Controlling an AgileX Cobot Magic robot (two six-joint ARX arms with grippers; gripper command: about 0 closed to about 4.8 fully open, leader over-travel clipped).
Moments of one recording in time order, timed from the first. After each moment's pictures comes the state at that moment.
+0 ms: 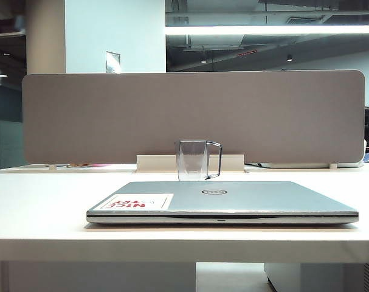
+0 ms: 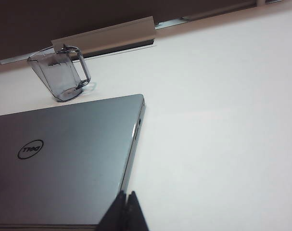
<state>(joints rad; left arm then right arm) -0.20 0.87 0.56 -0.02 -0.17 -0.12 0.05 0.00 0.01 -0.15 -0.08 0.23</state>
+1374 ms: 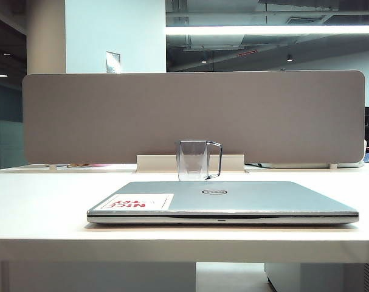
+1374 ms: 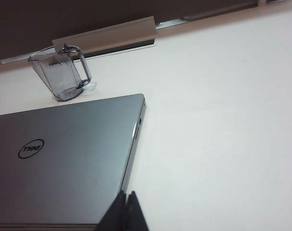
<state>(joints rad) 0.02 0.01 0.00 0.06 0.01 -0.08 0.05 0.00 0.01 -0.15 -0.08 0.23</state>
